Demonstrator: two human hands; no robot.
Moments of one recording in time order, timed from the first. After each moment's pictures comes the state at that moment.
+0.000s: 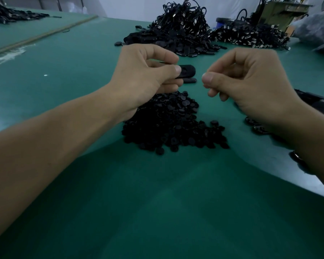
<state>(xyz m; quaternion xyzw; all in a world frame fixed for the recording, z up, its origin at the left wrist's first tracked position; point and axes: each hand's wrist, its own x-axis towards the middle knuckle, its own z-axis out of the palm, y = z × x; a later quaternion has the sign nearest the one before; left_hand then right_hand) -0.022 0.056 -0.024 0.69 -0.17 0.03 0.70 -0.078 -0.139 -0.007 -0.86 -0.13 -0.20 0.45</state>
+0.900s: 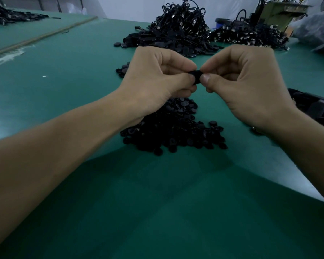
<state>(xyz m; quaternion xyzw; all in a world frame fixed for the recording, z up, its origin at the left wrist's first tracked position) -0.037 0.044 -0.022 0.70 -0.24 0.01 0.67 -0.080 -0.128 -0.006 -0.88 -0.12 -0.25 0.39</state>
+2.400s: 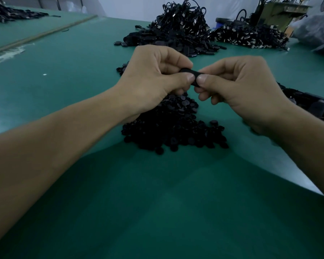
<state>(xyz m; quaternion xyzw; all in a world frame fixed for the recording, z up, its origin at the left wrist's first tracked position) -0.028 0.051 -0.024 0.73 -0.27 0.05 0.62 -0.072 -0.133 -0.013 -0.84 -0.10 -0.15 0.51</state>
